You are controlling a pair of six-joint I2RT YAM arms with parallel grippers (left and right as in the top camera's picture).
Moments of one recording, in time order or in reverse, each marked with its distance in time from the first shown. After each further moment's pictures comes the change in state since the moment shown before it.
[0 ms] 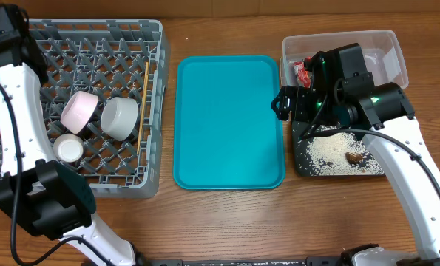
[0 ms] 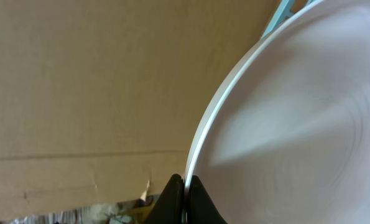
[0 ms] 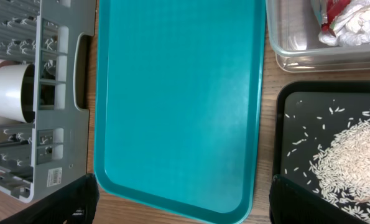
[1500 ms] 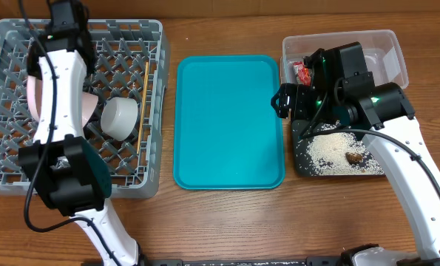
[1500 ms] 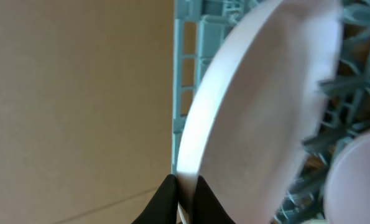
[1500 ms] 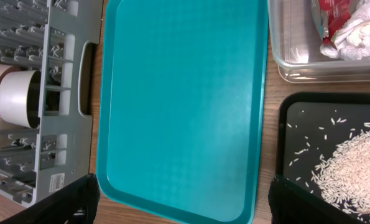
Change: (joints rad) left arm -0.209 0.124 -0.003 0.011 -0.006 0.156; right arm 0.000 0.000 0.000 0.031 0.000 0.001
